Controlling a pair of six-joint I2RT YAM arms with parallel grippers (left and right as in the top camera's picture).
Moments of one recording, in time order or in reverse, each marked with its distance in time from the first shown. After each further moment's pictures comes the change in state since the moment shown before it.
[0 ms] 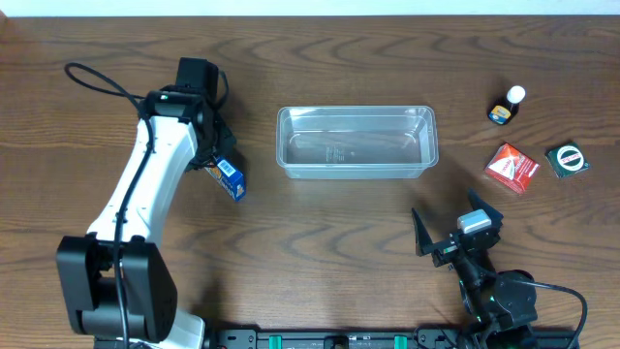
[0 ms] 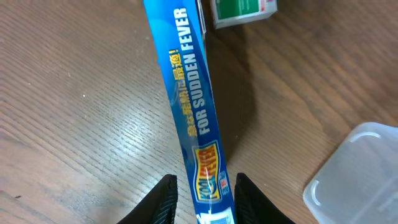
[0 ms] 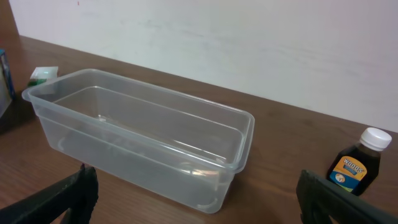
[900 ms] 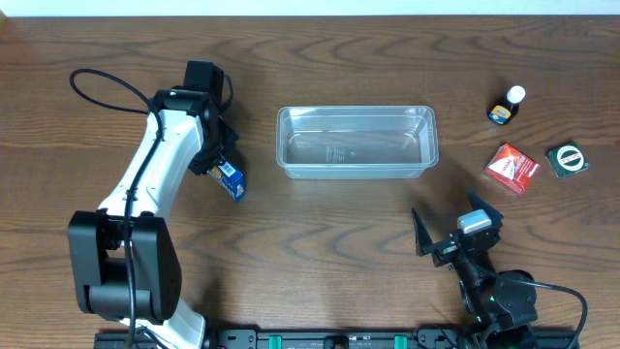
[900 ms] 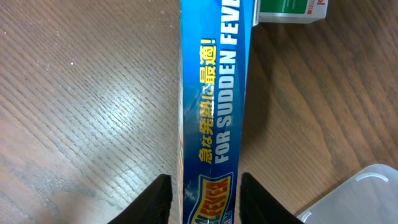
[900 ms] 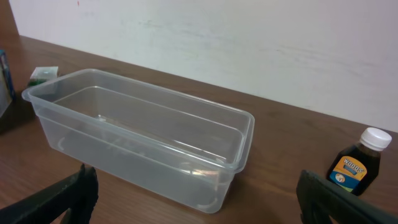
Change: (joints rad) left arm 0.000 0.085 -0.001 0.008 0.000 -0.234; right arm 0.000 0.000 0.000 0.000 0.000 0.000
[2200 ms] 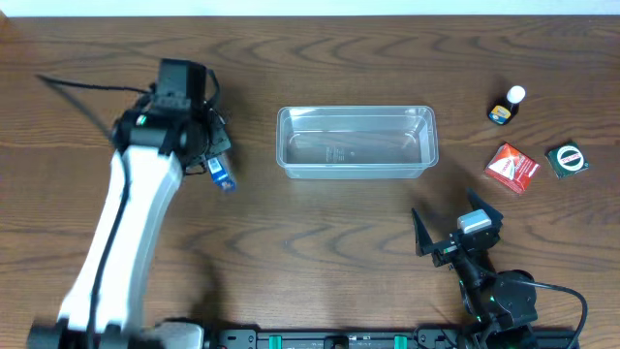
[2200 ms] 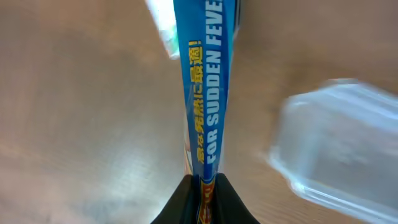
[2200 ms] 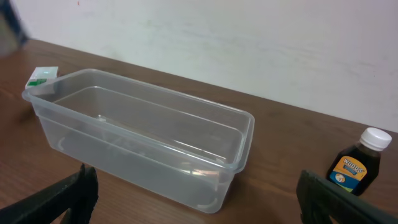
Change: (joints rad) left arm -0.040 -0.348 0.003 -0.014 0.034 0.431; right arm 0.000 0.000 0.000 0.000 0.000 0.000
